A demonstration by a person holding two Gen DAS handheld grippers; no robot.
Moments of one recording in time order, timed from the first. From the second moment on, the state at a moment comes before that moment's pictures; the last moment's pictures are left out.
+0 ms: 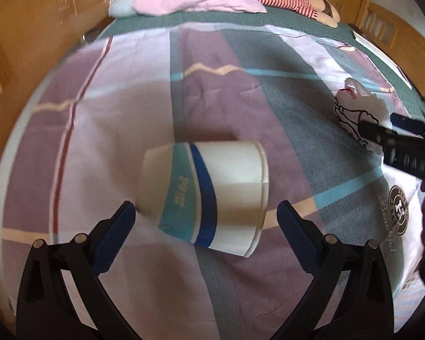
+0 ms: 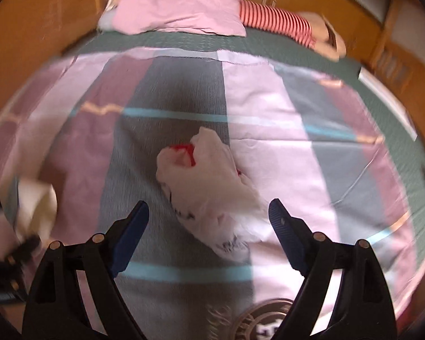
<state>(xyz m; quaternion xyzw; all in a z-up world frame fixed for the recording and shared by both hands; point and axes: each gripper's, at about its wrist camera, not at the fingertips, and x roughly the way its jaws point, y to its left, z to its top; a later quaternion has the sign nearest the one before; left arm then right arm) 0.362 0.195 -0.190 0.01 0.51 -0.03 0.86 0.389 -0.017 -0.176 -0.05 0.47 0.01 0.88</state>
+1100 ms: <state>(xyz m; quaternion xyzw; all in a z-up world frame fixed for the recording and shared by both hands) 0.285 0.259 -0.133 -0.07 0.44 0.01 0.89 0.279 -0.007 -0.161 0.18 0.49 0.08 0.85</state>
